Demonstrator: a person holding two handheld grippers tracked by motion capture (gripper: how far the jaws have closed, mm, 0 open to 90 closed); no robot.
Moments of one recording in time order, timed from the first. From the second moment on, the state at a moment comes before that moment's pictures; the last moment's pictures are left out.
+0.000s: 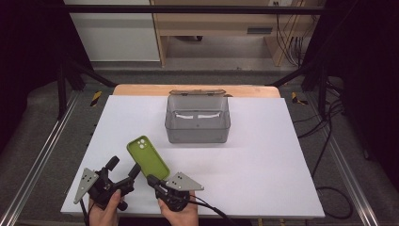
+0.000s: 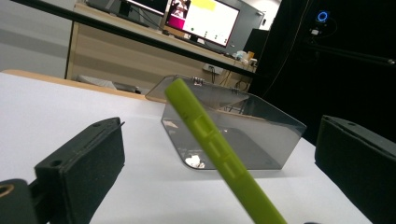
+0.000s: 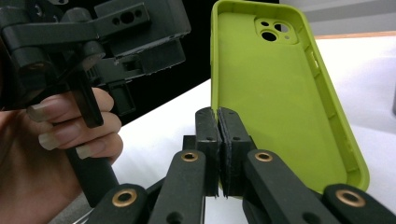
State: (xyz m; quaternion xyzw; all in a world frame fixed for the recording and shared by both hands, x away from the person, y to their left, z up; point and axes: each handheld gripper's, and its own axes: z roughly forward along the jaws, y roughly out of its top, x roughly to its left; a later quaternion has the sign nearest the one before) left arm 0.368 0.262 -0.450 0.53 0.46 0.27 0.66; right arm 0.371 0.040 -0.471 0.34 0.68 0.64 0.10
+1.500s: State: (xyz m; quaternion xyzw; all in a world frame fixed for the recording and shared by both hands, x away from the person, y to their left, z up) left arm 0.371 0.256 -0.463 0.53 0.50 0.22 0.66; right arm 0.359 0.057 -0.478 0.35 0.66 0.65 0.11
